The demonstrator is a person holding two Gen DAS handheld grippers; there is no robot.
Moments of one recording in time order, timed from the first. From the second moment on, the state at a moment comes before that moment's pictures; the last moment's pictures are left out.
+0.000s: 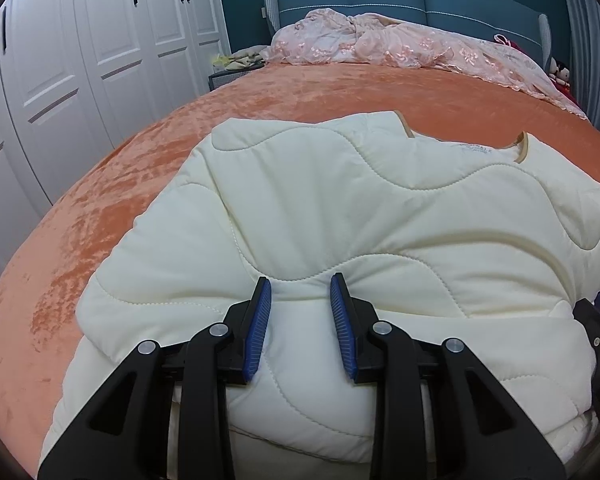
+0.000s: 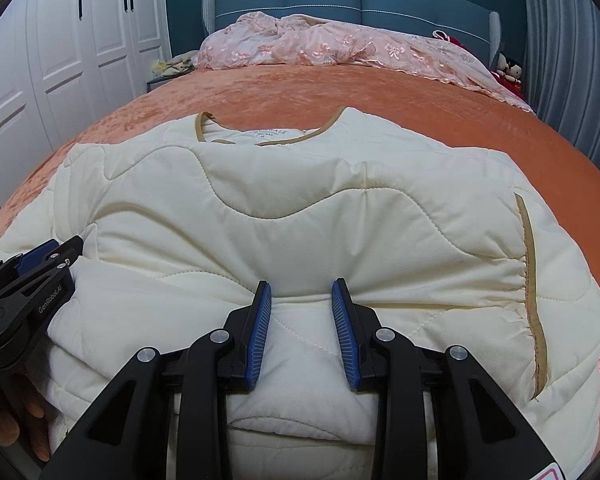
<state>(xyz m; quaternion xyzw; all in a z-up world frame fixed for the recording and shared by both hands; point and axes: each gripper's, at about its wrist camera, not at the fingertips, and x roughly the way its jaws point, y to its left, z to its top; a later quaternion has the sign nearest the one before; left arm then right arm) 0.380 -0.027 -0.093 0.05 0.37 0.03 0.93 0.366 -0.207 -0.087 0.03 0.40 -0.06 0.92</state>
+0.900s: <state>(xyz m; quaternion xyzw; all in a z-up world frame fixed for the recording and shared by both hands) 0.541 0.041 -0.090 -0.06 0.43 0.00 0.90 0.615 -0.154 -0.102 0.18 0.48 0.09 0.85</state>
